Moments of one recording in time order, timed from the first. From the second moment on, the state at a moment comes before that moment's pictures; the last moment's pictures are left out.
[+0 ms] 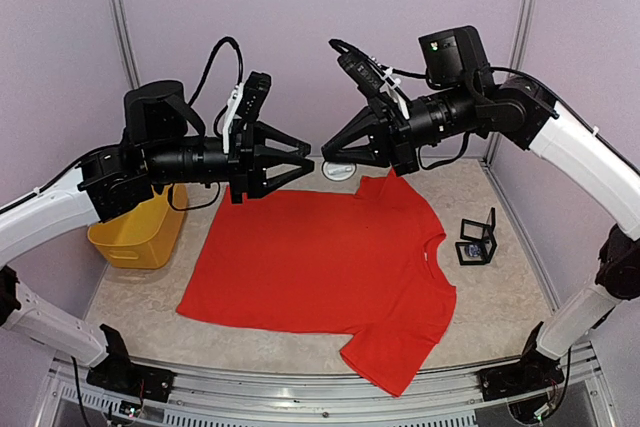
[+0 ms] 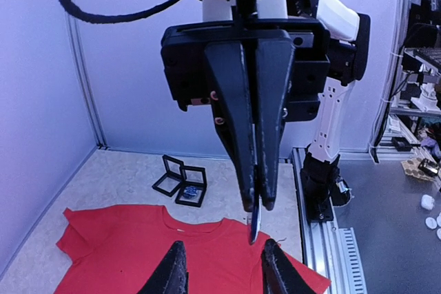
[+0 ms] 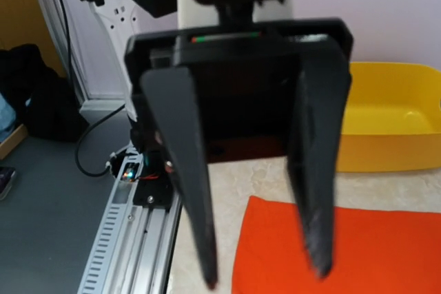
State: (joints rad) left arm -0.90 1.26 1.26 -0.06 0.51 0.07; right arm 0.87 1.54 1.84 -0.71 -0.78 -0.28
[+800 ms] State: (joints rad) left arm -0.95 1.30 1.26 -0.06 0.50 0.03; right arm 0.92 1.55 1.84 -0.71 -0.68 -0.27
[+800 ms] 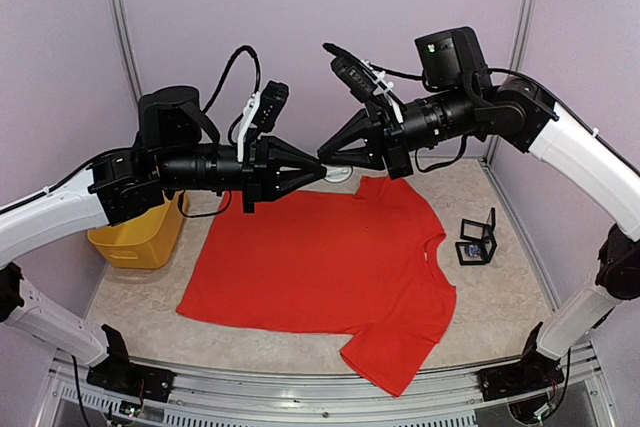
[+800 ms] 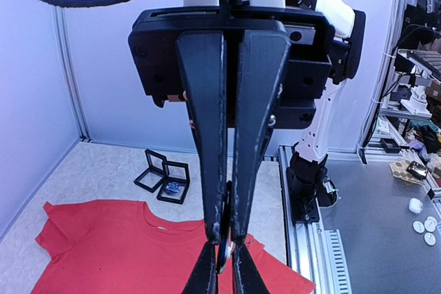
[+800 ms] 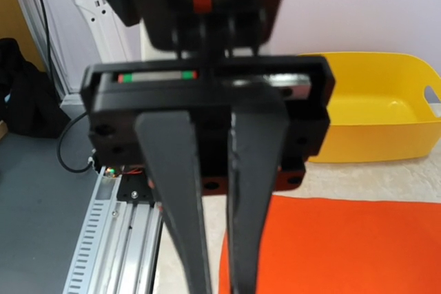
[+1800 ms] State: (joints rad) left arm -0.96 1.22 0.85 0.61 0.40 -0.26; right arm 0.89 1.30 1.18 0.07 -0.72 0.06
